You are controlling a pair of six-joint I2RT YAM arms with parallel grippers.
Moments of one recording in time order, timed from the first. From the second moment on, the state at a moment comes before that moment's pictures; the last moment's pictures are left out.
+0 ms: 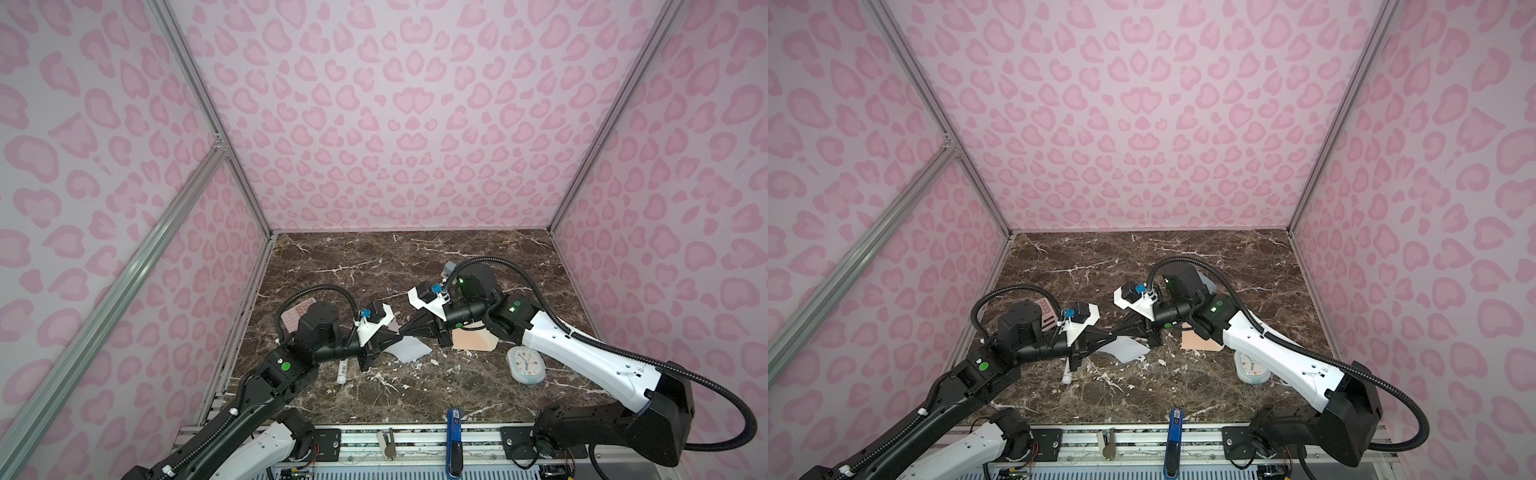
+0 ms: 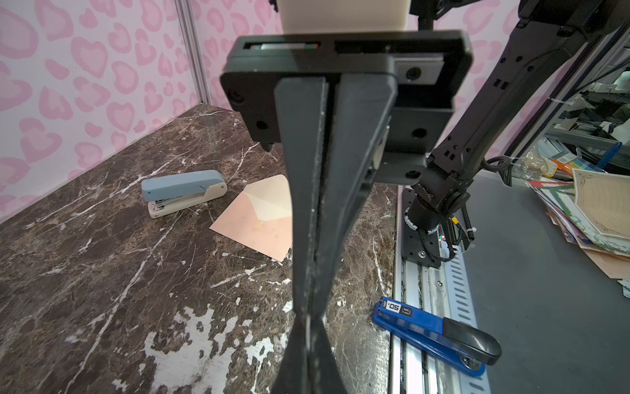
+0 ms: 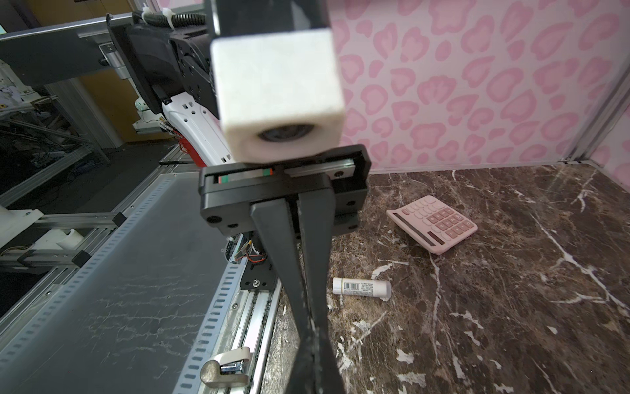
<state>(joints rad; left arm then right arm) -0.66 0.79 0.72 -0.30 0.60 0.12 0.78 1.33 1.14 -0.35 -0.89 -0.29</state>
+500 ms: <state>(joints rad) -0.66 0.76 0.72 -0.32 0.57 0.12 0.77 1.33 1.11 -0.36 -0.87 -0.30</state>
